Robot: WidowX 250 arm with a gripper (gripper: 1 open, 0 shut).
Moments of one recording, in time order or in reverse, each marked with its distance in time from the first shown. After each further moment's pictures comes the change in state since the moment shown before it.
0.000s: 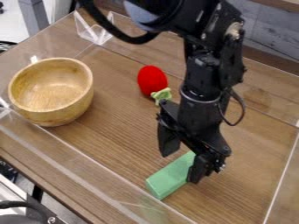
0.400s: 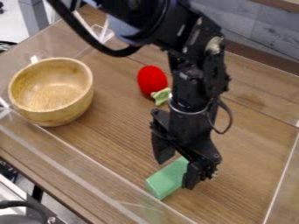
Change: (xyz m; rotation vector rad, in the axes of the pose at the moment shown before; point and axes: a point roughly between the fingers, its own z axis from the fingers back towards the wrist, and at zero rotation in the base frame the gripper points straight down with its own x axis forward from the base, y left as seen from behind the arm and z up) arm -0.002 0.005 -0.016 -0.020 -0.054 0.036
